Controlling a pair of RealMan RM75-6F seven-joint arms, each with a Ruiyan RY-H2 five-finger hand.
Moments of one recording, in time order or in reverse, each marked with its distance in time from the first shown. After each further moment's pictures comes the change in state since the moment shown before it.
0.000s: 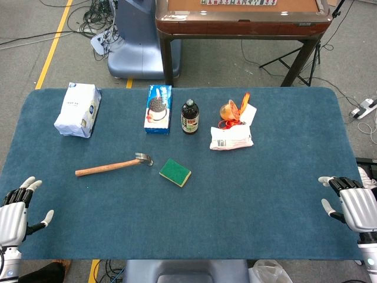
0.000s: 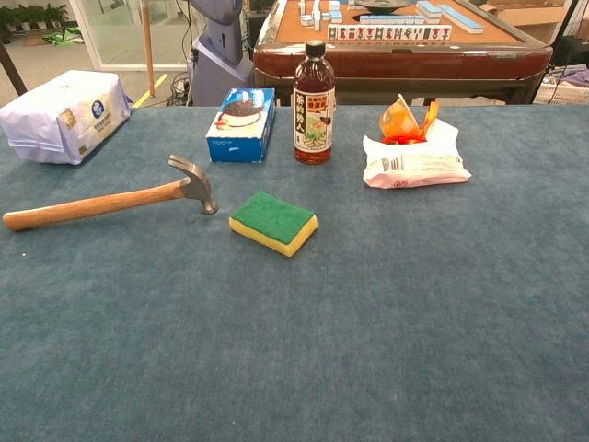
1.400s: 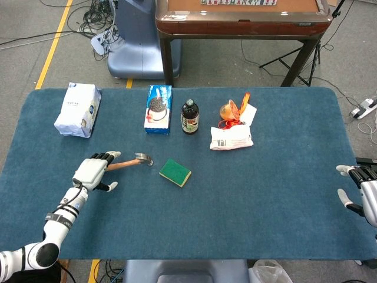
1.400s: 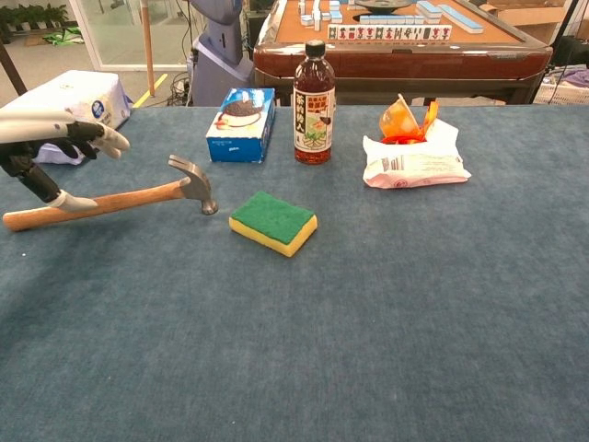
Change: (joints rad) left arm -0.615 -0.082 -0.140 0.084 -0.536 -0.642 0.271; right arm -0.006 0.085 0.043 -0.021 0.031 0.061 0.043
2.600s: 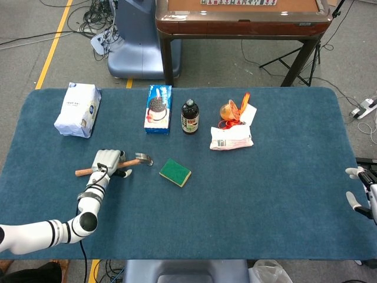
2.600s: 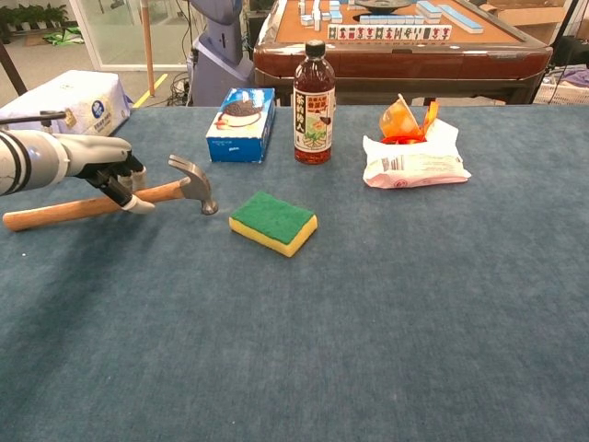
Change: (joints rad) left arm -0.315 -0.242 0.065 0.311 -0.518 0.022 0.251; right arm -0.021 -0.002 -0.005 0.047 0.029 -0.006 0.042
